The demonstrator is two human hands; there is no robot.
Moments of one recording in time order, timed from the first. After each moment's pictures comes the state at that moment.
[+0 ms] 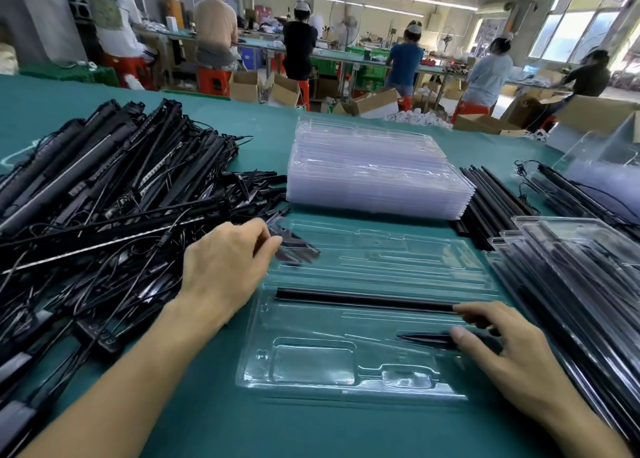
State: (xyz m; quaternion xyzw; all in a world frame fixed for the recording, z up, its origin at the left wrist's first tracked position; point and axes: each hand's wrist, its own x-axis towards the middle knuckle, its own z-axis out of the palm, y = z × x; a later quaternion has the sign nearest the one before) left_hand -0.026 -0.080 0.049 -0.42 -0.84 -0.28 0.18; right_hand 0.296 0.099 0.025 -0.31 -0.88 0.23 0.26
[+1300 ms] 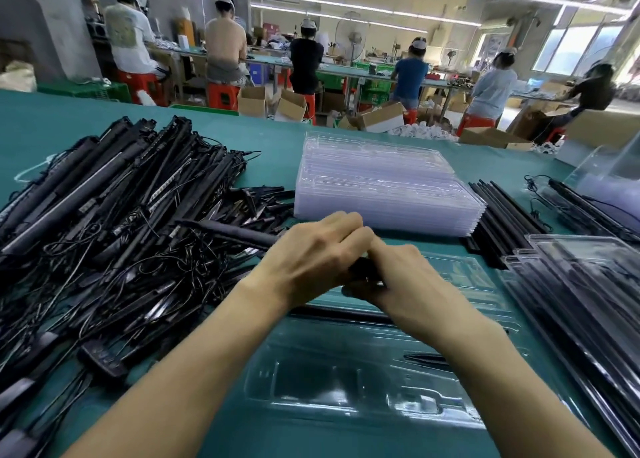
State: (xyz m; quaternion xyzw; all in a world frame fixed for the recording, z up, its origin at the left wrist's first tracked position) left_hand -0.006 -0.019 0.090 -0.72 -0.56 -0.25 0.33; right_hand 0.142 0.063 0.098 -0.19 -0.96 0.16 0.16
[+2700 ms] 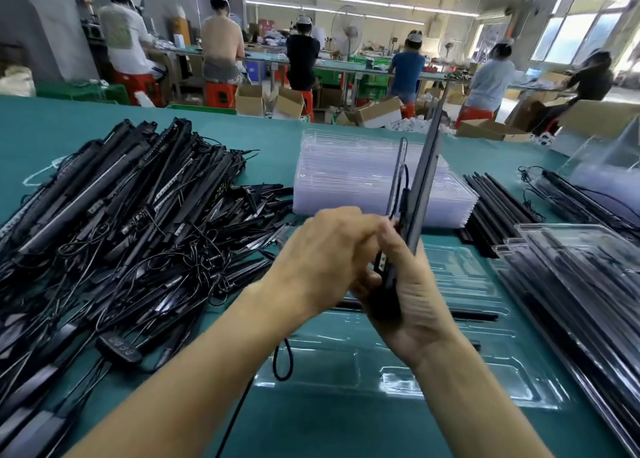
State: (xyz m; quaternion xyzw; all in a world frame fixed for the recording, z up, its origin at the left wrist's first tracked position) left_hand 0.039 -0.042 0.120 -0.64 -0.65 -0.40 0.06; right_hand 0.145 0.018 0.094 -0.15 -0.43 0.83 0.33
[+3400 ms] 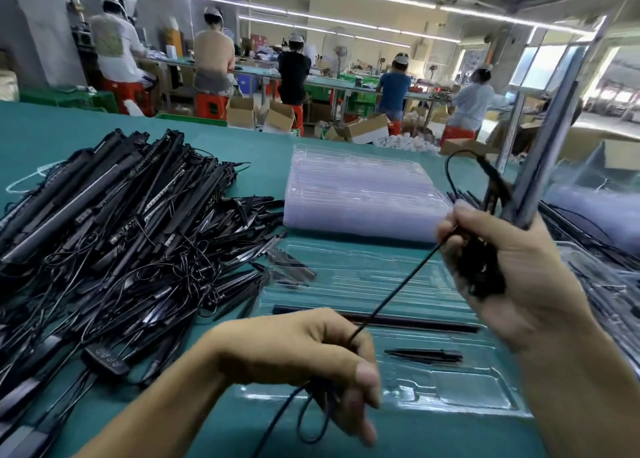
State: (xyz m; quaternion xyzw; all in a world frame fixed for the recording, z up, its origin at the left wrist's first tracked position) left_hand 0.041 -0.094 0.103 -0.58 -0.36 -0.33 -0.65; right_hand 0.212 0.046 0.174 -0.15 -0.46 0.75 0.45
